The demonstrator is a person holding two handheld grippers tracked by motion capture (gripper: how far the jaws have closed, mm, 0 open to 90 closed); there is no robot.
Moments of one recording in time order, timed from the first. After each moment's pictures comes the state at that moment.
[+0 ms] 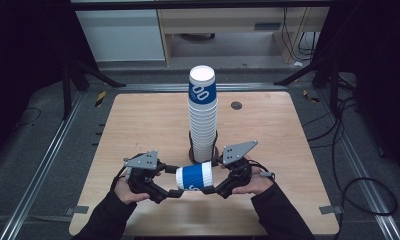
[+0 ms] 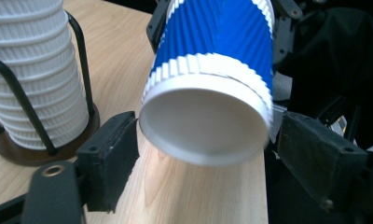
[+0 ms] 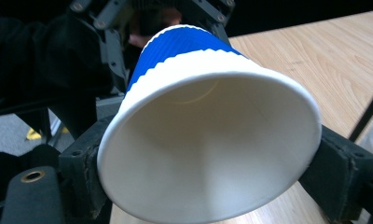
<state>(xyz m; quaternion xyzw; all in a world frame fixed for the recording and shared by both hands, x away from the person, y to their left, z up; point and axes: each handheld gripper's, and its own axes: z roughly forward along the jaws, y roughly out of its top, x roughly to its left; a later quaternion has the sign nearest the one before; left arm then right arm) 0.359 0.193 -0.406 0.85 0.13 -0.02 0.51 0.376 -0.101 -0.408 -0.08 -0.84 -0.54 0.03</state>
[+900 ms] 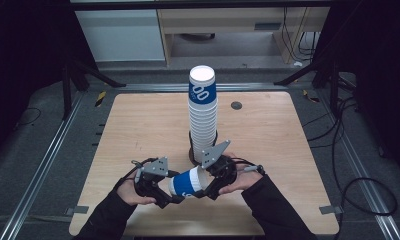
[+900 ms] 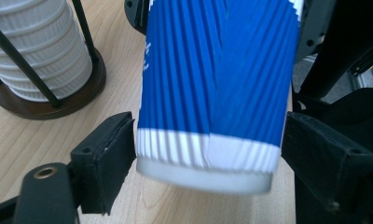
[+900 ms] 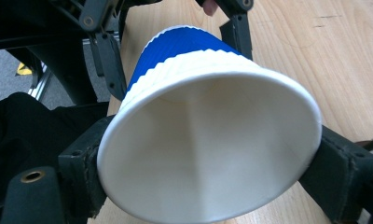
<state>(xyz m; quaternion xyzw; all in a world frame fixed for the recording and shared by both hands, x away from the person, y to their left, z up) 0.359 0.177 -0.424 0.90 0.12 -0.01 0.41 0.383 -0.059 -0.411 -0.04 -0.91 -0.42 0.02</state>
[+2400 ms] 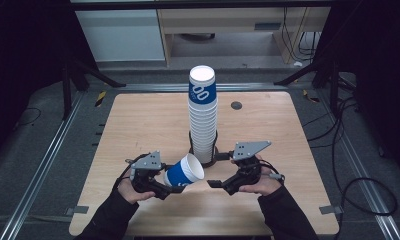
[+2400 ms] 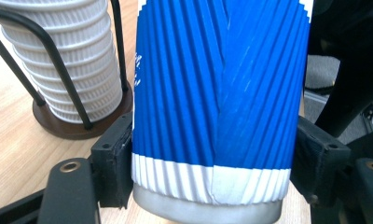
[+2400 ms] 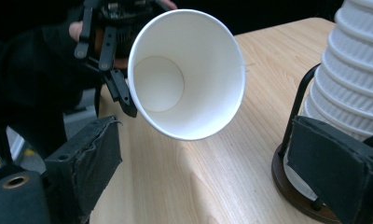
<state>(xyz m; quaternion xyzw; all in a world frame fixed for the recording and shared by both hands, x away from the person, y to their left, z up) 0.364 0.189 -0.421 0.85 0.16 0.02 0.50 0.372 -0.124 -0.402 -0.15 -0.82 -0.55 -0.03</state>
